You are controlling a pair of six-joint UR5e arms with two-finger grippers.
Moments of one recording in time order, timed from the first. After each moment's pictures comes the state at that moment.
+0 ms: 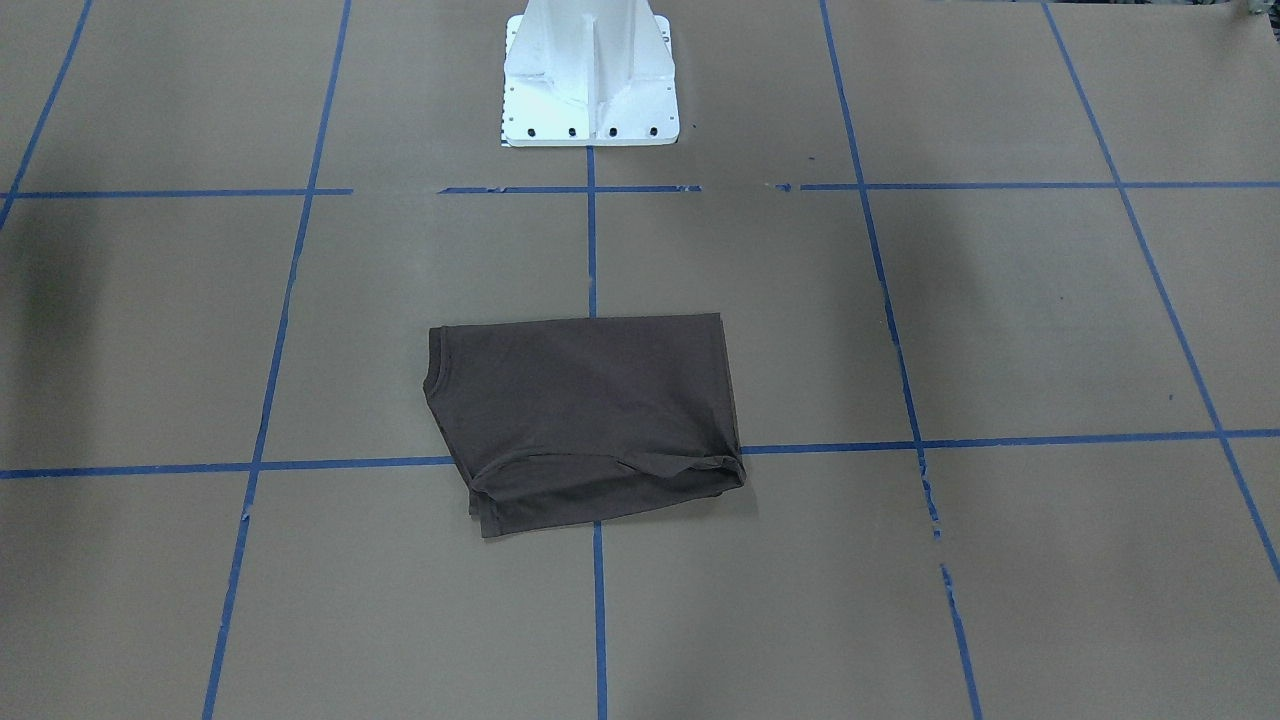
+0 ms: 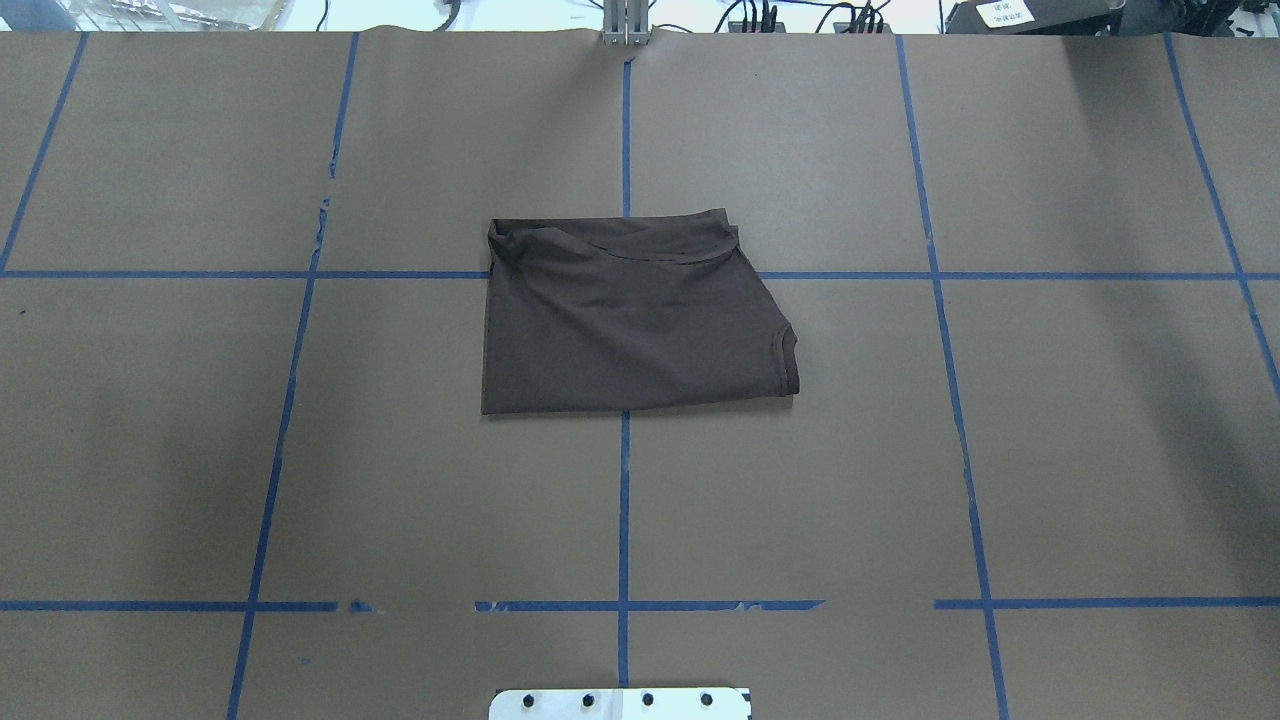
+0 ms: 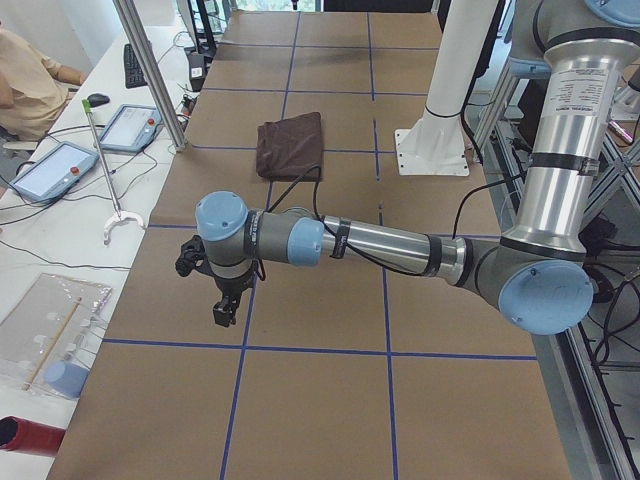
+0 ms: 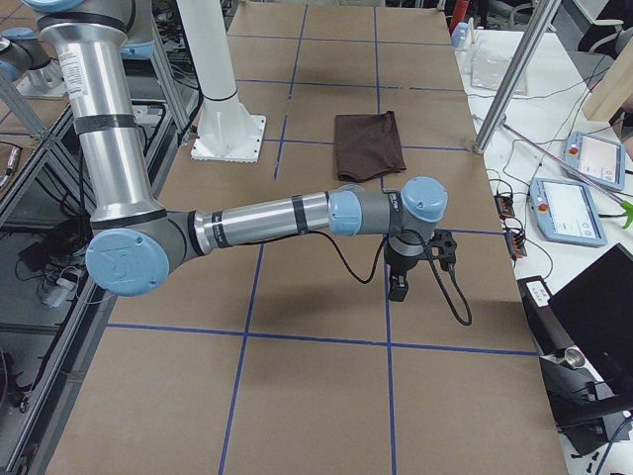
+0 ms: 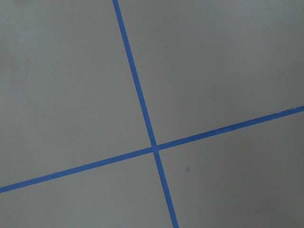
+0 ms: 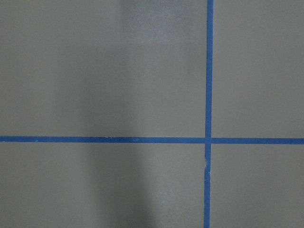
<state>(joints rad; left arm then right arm) -1.58 -1.71 -1.61 -1.53 -2.35 0.19 1.50 -1.38 1.61 -1.73 2.36 0.10</state>
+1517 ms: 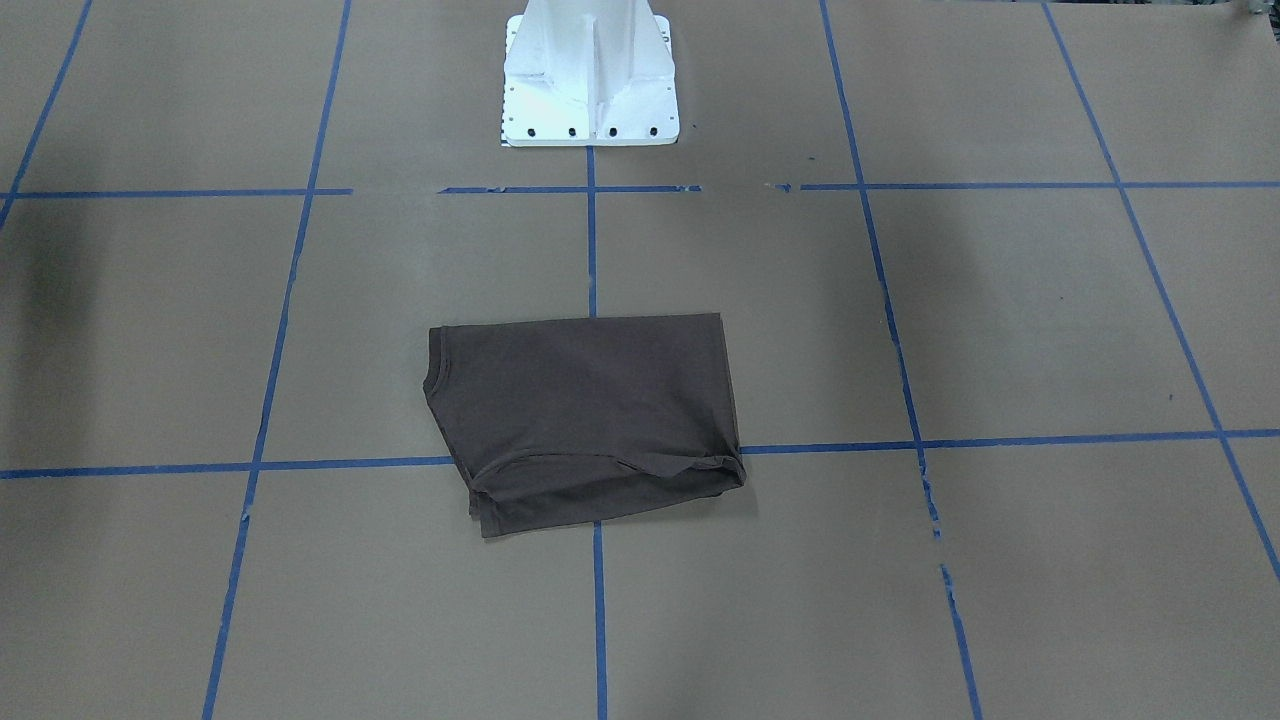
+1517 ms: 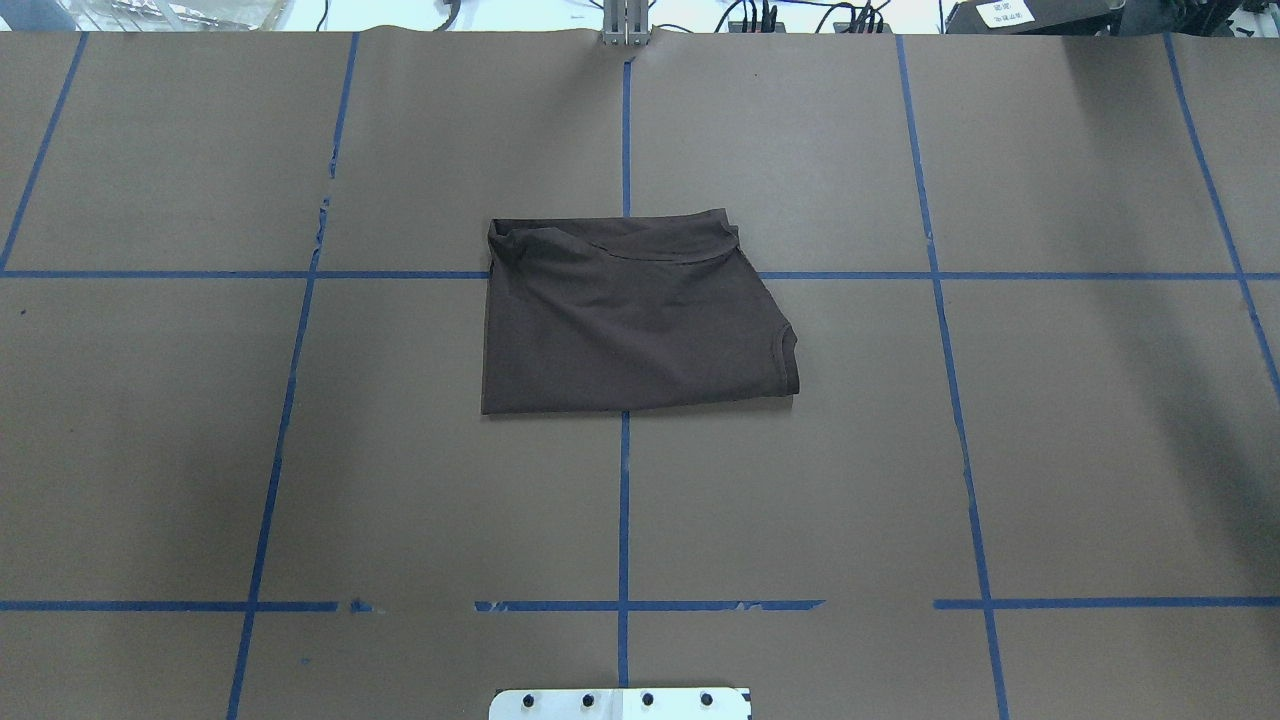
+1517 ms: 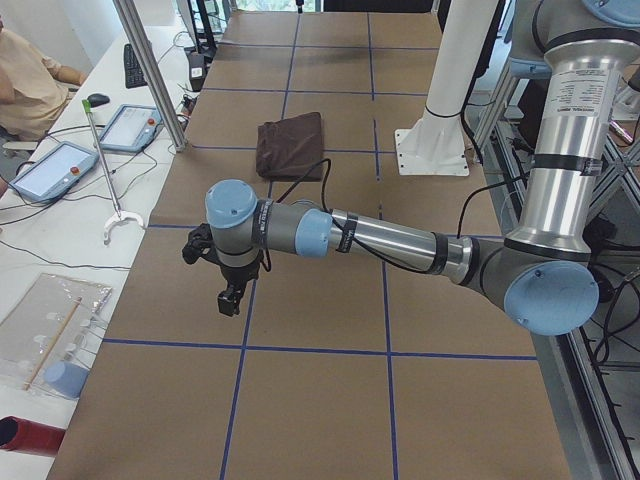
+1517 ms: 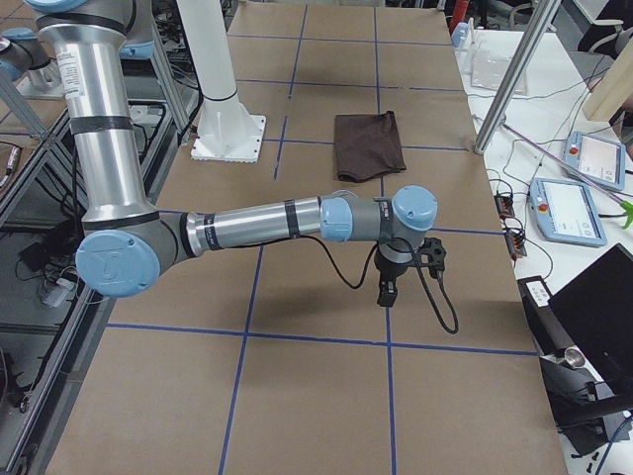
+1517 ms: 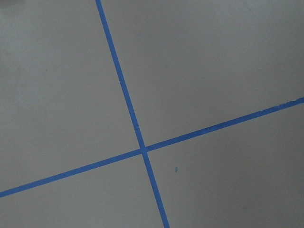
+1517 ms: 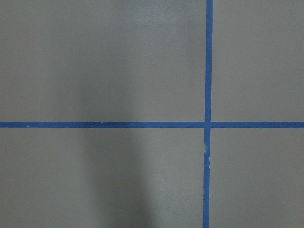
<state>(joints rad) -1.57 -1.68 -1.68 -1.53 -2.35 0.19 1.48 -1.43 1.62 -1.73 2.36 0.10</state>
